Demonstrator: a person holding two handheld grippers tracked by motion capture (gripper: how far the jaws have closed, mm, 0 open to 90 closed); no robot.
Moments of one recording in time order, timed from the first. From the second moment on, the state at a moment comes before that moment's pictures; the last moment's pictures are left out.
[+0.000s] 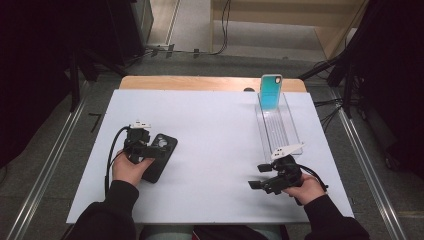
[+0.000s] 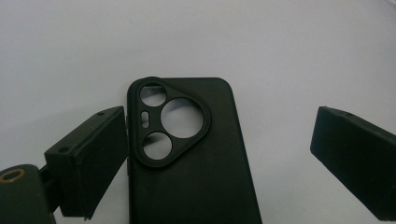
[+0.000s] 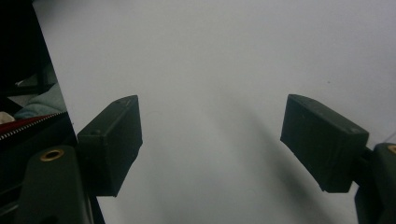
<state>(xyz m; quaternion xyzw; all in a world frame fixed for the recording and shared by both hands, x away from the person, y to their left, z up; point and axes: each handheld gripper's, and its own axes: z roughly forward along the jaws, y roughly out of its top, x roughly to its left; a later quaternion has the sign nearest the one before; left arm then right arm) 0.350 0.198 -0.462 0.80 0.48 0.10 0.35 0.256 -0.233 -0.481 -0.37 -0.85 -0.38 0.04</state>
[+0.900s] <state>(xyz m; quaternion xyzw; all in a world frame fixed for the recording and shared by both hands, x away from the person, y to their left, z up) 0.346 0.198 -0.490 0.81 0.49 0.12 0.30 0.259 -0.229 -0.482 -0.36 -0.85 -0.38 0.04</state>
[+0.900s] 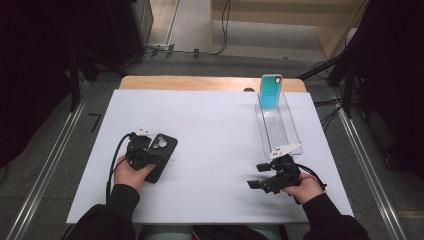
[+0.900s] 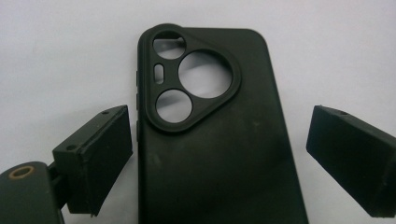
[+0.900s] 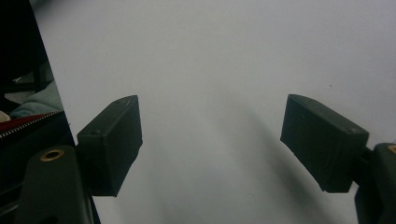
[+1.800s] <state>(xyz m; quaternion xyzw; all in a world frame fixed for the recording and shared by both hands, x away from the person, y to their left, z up) 0.326 0.190 -0.506 0.81 0.47 0.20 0.30 0.258 -0.227 -0.482 -0.36 -0.85 -0.37 0.03</state>
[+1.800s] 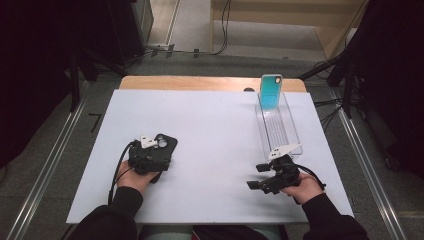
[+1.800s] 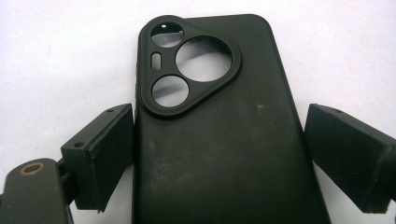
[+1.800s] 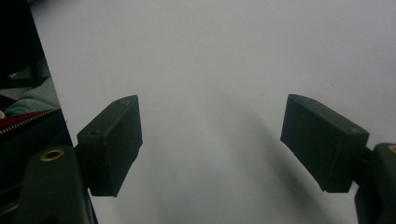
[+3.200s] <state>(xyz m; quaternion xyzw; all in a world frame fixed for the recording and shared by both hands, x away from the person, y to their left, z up) 0.326 0.190 -0.455 0.81 0.46 0.13 0.34 0.259 -0.229 -0.480 -0.36 -0.85 -0.39 0.03</state>
